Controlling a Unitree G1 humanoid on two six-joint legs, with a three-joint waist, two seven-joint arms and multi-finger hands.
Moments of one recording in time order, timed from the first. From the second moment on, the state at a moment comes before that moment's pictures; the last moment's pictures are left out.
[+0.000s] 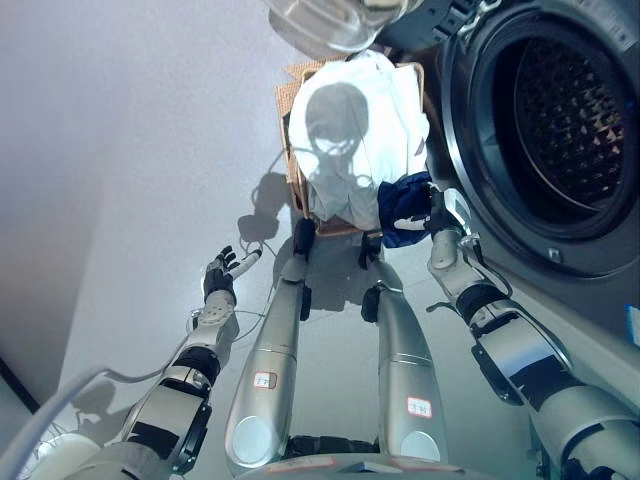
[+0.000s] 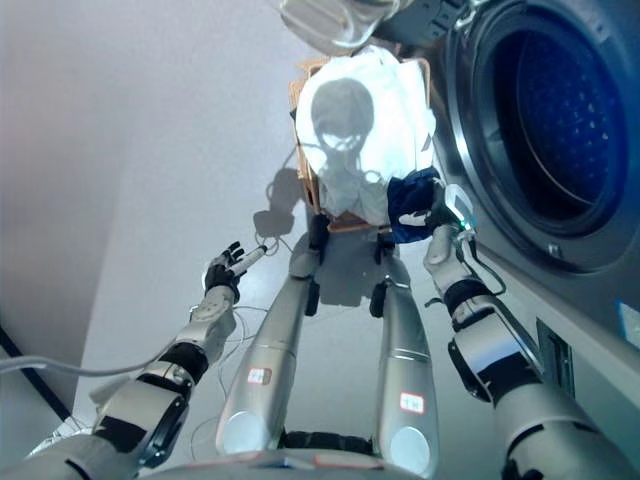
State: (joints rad) left arm -0.49 0.23 -0.20 1.02 -0.56 -0.14 0.33; right arm -0.84 -0.36 0.45 1.22 -0.03 -0.05 -0.46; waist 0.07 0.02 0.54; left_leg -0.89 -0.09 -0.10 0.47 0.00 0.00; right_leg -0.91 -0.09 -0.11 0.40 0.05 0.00
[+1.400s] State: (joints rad) left arm -0.47 0.23 -0.11 0.96 -0.63 -0.16 0.36; right arm -0.83 -0.54 0.38 0.78 -0.08 -0.03 -0.54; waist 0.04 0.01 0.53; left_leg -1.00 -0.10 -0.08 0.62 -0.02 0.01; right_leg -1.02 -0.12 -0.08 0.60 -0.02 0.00
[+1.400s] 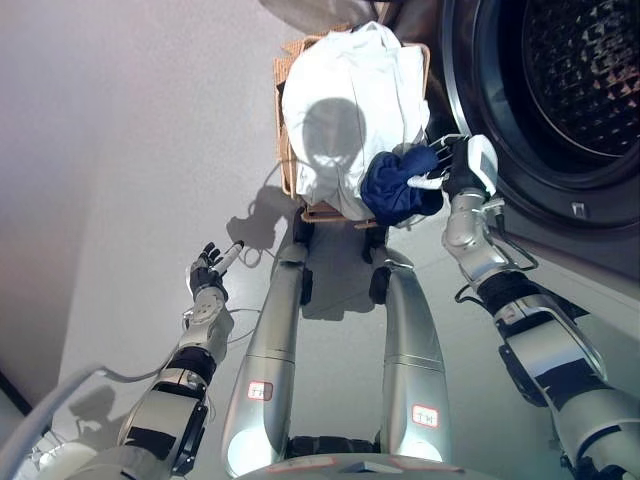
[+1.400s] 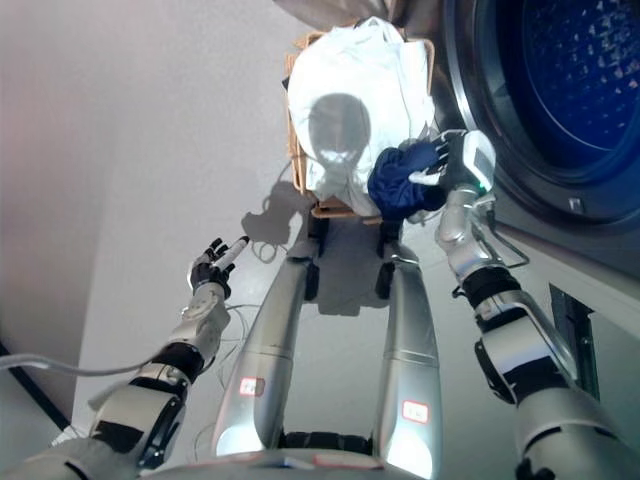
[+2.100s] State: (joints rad) left arm -0.47 0.23 -0.07 1.01 -0.72 -0.15 0.36; right arm -0.99 -0.27 0.01 0.76 0.63 -0.33 -0.69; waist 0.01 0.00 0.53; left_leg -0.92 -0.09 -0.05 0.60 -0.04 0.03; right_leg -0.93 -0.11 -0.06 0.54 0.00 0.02
